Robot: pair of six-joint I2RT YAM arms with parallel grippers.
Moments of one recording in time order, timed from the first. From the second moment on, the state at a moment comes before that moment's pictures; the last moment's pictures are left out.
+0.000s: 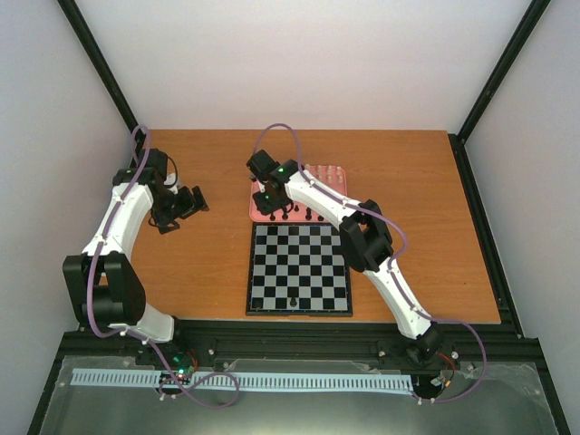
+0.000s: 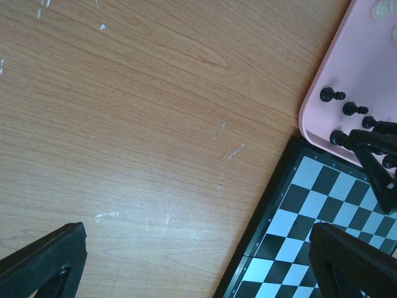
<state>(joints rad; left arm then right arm) 0.06 1.50 1.27 -1.07 0.26 -0.44 0.77 2.46 2.24 -0.97 0.02 0.19</state>
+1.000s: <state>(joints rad) 0.06 1.52 1.27 -1.07 0.25 -0.44 0.77 2.46 2.19 -0.98 -0.01 0.19</state>
